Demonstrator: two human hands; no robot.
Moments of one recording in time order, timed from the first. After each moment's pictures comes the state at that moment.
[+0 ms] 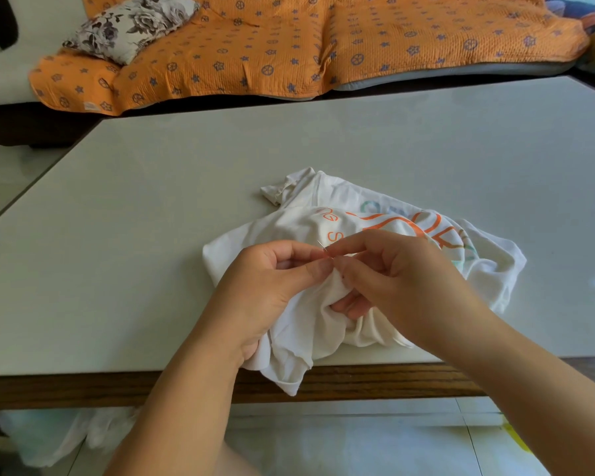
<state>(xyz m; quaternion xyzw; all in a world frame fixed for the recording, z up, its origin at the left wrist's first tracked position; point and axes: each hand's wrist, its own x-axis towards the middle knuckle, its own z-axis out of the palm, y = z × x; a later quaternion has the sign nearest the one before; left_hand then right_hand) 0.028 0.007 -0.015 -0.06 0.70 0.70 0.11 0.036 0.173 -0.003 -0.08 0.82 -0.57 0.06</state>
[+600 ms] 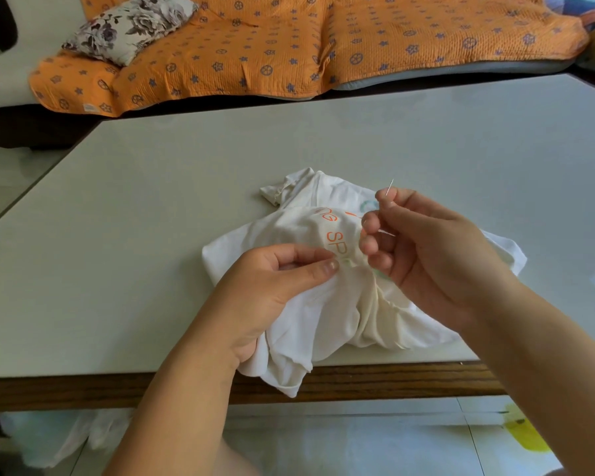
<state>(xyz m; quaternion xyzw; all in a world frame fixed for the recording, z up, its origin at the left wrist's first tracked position) 0.030 0.005 -0.012 -0.05 0.70 0.69 0.15 0.010 0.184 0.004 0.02 0.50 -0.86 0.11</state>
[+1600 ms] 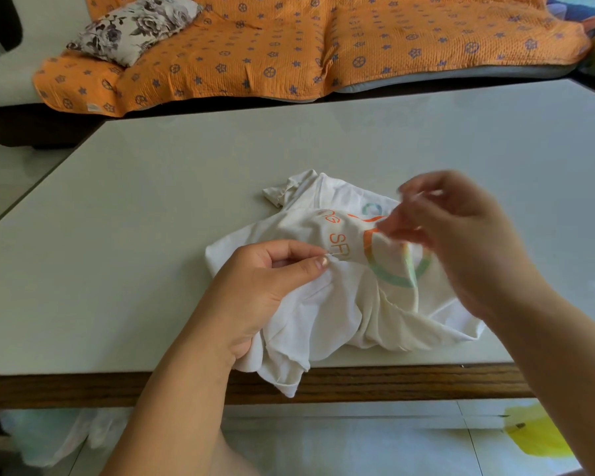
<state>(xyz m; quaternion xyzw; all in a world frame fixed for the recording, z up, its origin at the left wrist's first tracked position) 0.030 0.001 -0.008 -0.06 0.72 0.69 0.10 0.004 0.195 0.004 0.02 0.70 -0.71 -0.10</state>
